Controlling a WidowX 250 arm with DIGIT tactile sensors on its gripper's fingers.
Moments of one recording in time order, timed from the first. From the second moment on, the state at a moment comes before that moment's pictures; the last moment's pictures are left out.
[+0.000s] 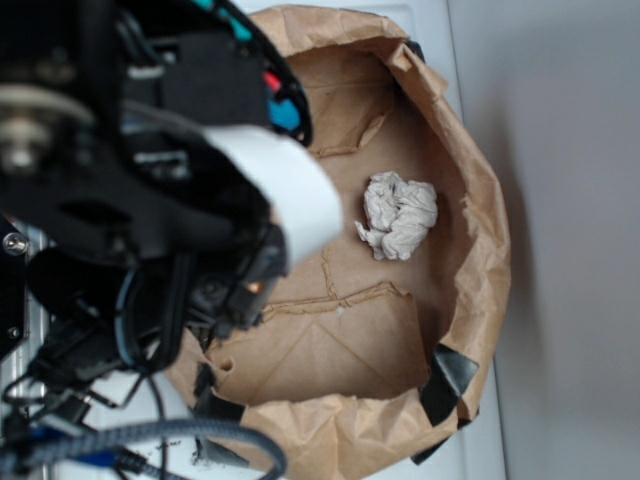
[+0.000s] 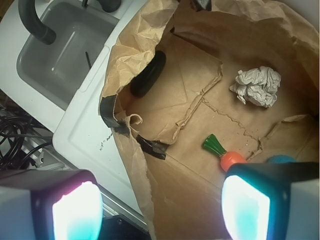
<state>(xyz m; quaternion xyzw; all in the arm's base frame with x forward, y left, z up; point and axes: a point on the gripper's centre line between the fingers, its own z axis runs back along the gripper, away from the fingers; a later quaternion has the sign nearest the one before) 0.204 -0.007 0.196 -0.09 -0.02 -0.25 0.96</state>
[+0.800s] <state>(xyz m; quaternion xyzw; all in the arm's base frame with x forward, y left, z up) 0.249 0.014 0.132 -0.05 -0.04 -0.39 0.92</state>
